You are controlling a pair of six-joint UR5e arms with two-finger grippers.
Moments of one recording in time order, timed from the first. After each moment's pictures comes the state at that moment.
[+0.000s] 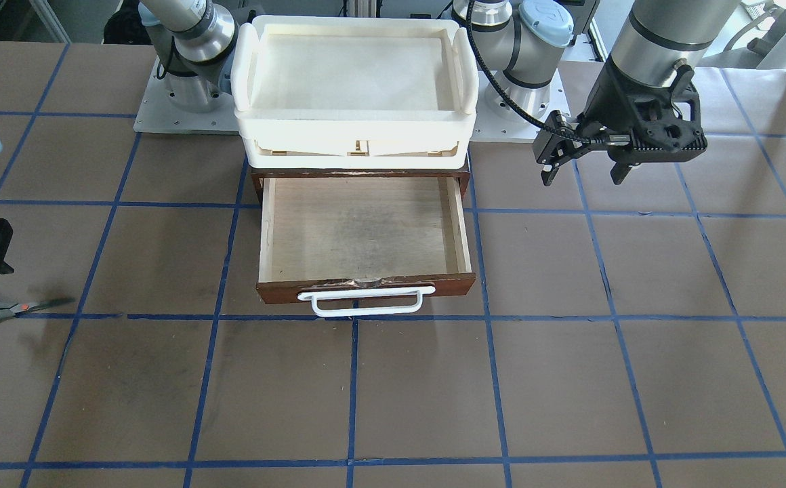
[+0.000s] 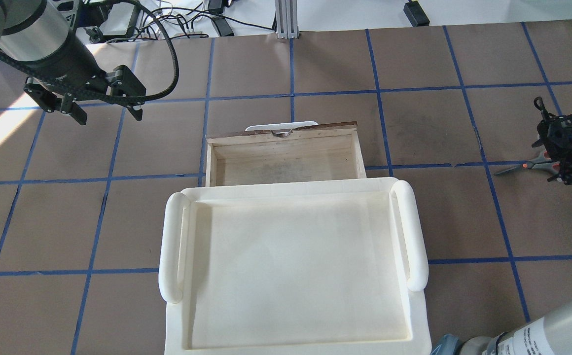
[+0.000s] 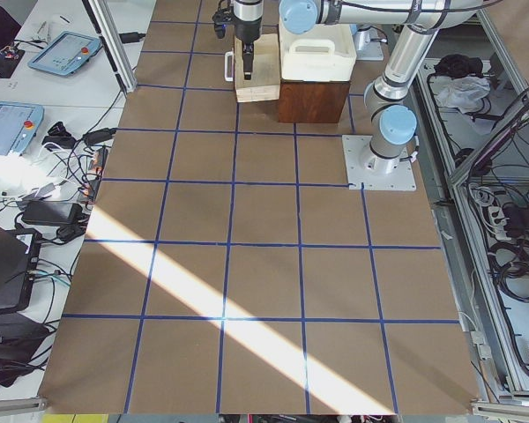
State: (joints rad) left arm -1.49 -1.54 -1.59 -1.55 1.58 0.03; right arm 0.91 -1.18 1.92 -2.37 -1.52 -2.35
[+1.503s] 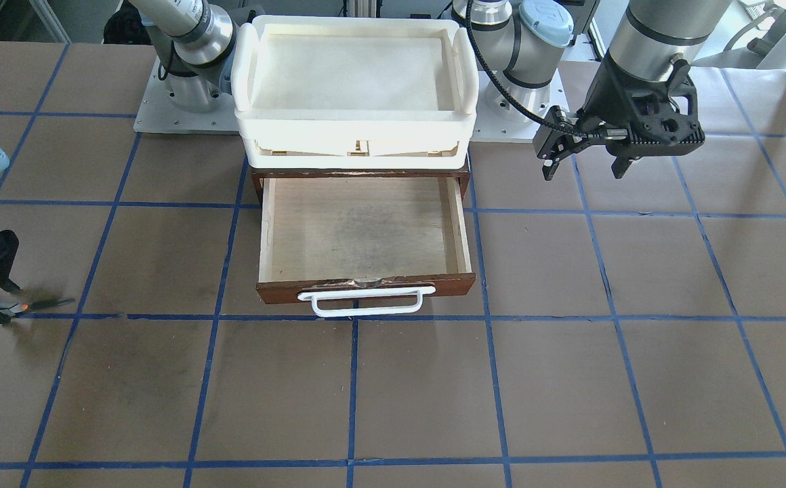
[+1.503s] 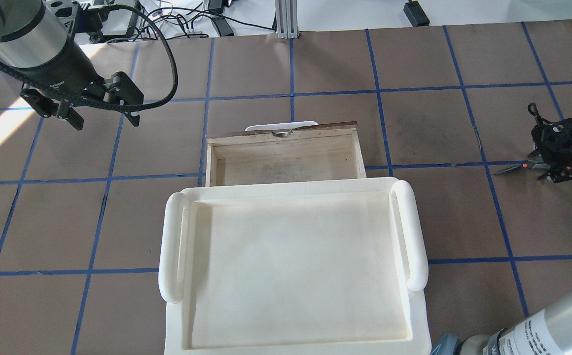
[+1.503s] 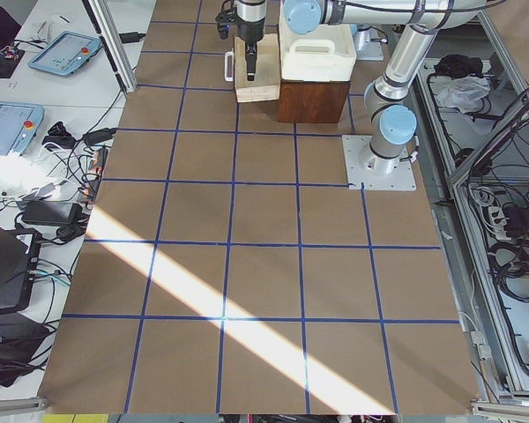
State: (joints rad) left arm -1.49 -1.52 -1.61 -1.55 1.60 0.04; right arm 0.91 -1.13 1.91 -2.40 -1.53 -2.35
